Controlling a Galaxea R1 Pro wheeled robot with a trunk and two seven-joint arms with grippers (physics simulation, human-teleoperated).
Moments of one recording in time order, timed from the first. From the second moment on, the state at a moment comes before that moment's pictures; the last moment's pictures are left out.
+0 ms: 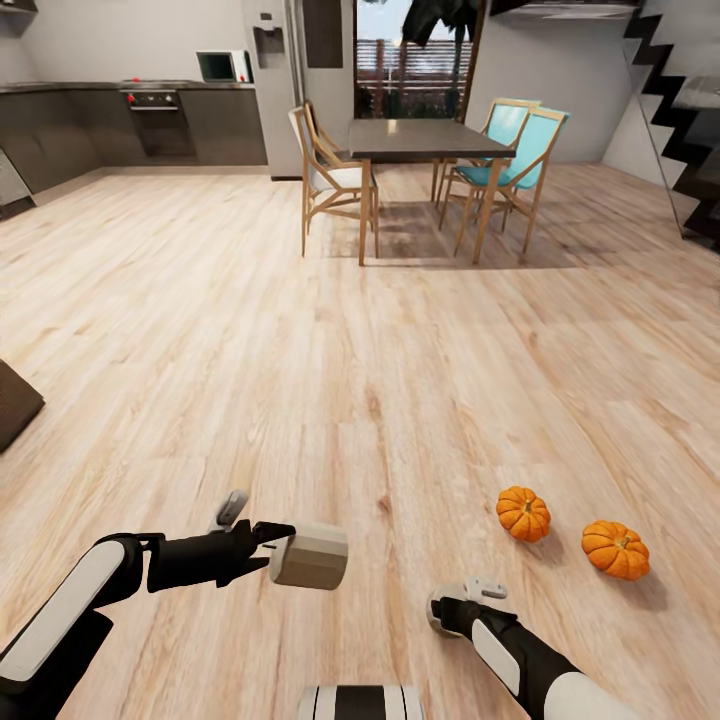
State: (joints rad) left arm -0.34 0.34 -0.19 -1.54 1.69 1.00 0.38; right arm -0.58 -0.03 0.46 -0.39 -0.67 0.20 -0.15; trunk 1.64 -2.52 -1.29
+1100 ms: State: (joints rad) left arm -0.35 0.33 -0.17 -1.47 1.05 0.99 0.46; right arm -0.58 -0.03 0.46 -0.68 -0.67 0.57 -0.16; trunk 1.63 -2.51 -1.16
